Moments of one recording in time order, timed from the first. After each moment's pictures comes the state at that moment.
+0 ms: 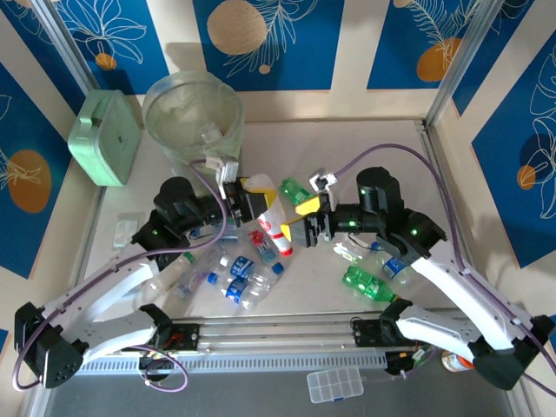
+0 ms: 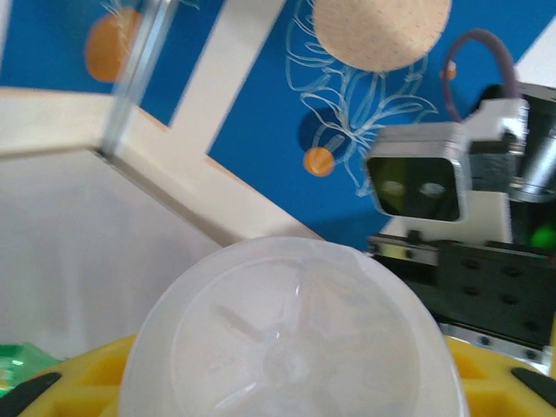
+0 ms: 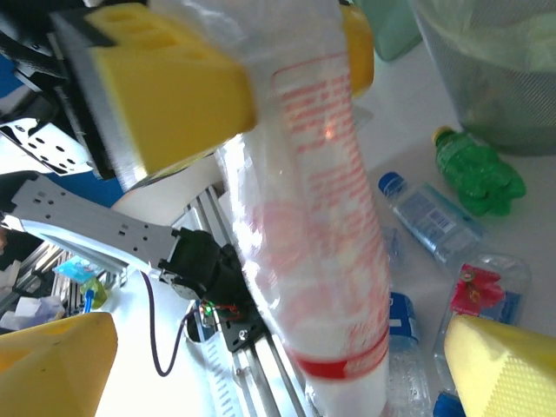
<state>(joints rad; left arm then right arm) -0.69 1.03 0.88 0.18 0.49 -0.51 0.67 0.94 1.07 -0.52 -0.62 0.35</state>
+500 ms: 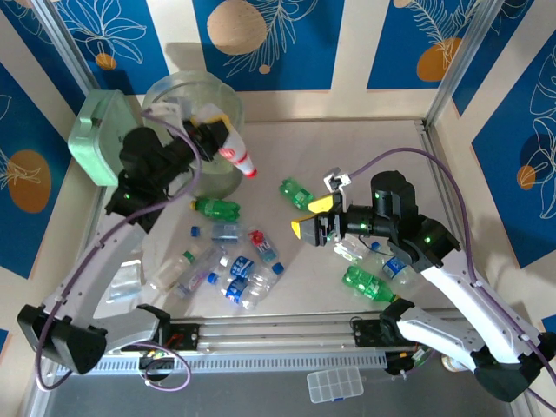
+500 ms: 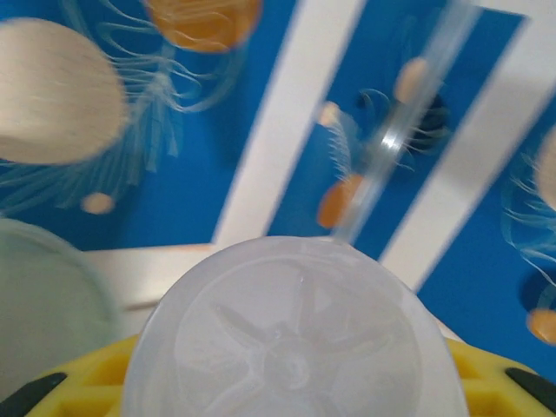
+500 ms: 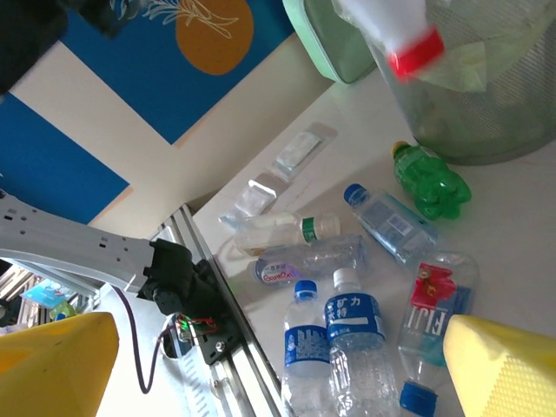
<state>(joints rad) -0.36 1.18 1.25 0.00 0.25 -0.41 0.62 0.88 1.06 -0.57 -0.57 0.34</state>
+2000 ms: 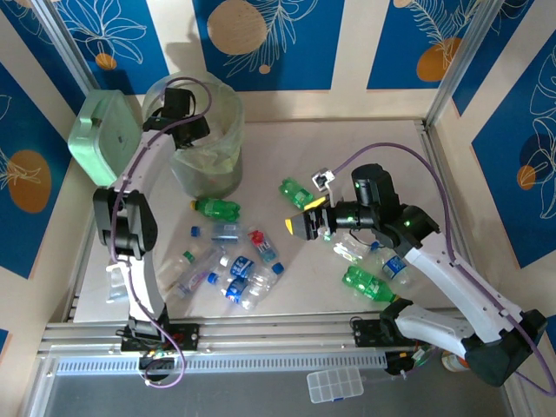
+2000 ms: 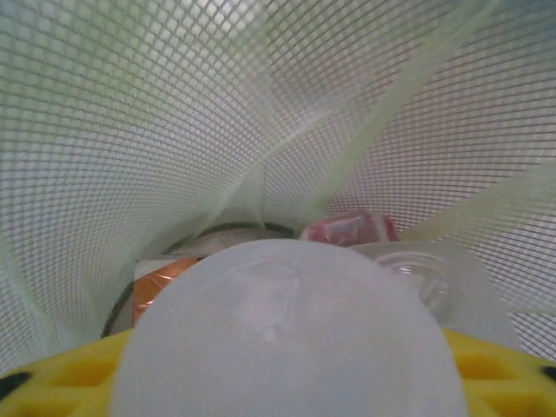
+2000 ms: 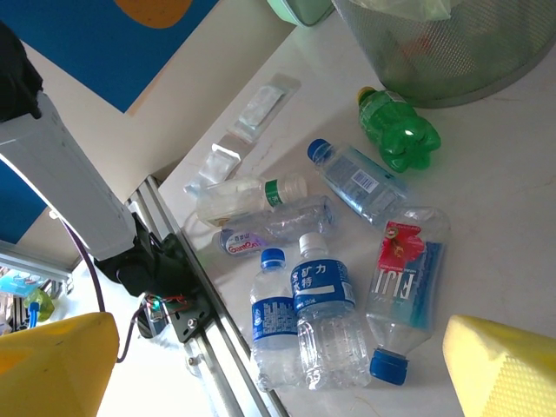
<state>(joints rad) -0.15 2.01 1.89 -0.66 -0.10 -0.47 0.60 1.01 1.06 -0.61 -0.57 0.31</state>
